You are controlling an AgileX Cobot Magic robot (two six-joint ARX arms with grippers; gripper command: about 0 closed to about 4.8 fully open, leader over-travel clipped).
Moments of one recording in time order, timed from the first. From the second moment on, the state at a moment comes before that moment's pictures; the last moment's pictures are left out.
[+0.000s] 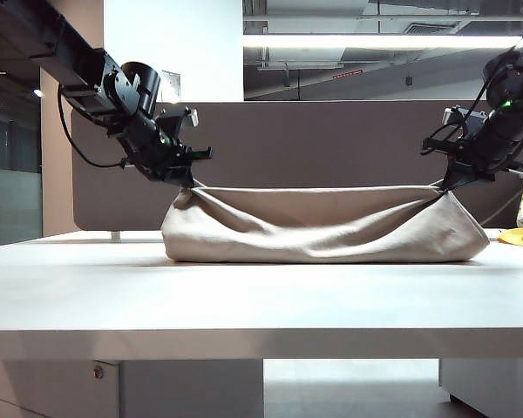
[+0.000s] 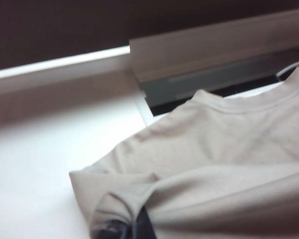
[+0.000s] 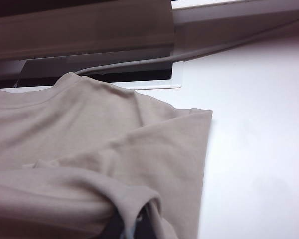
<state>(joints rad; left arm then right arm) -0.19 2.42 2.19 -0.17 0.16 0.07 -0.08 2.27 1.95 -0.18 -0.29 0.13</state>
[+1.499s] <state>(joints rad) -0.19 2.32 2.19 -0.34 0.12 0.07 -0.09 2.27 1.99 -0.29 -0.31 0.13</state>
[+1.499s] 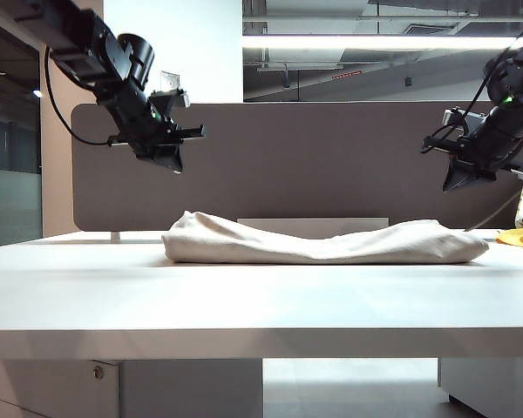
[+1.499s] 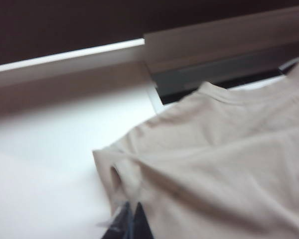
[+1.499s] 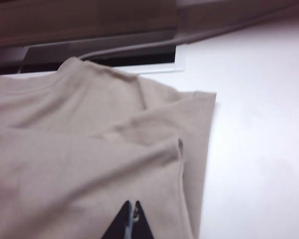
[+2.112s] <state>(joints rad) -0.21 2.16 2.19 -0.51 0.12 0.08 -0.09 2.07 1.96 -0.42 -0.33 0.12</state>
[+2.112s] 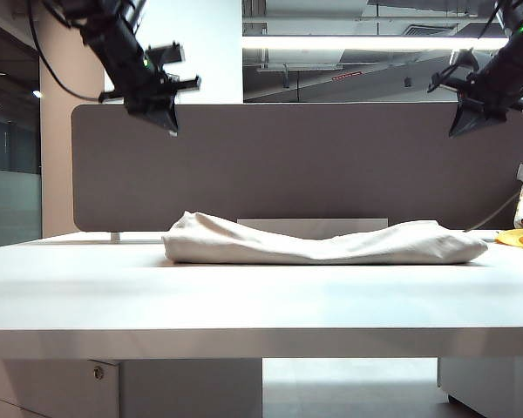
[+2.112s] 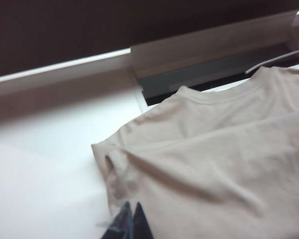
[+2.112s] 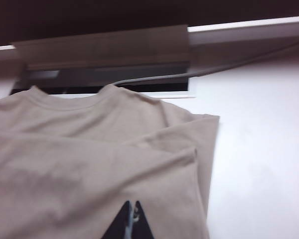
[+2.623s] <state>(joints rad) -0.21 1.96 2.18 -0.67 0.13 0.12 -0.09 1.71 1.56 -0.35 -0.34 0.10</state>
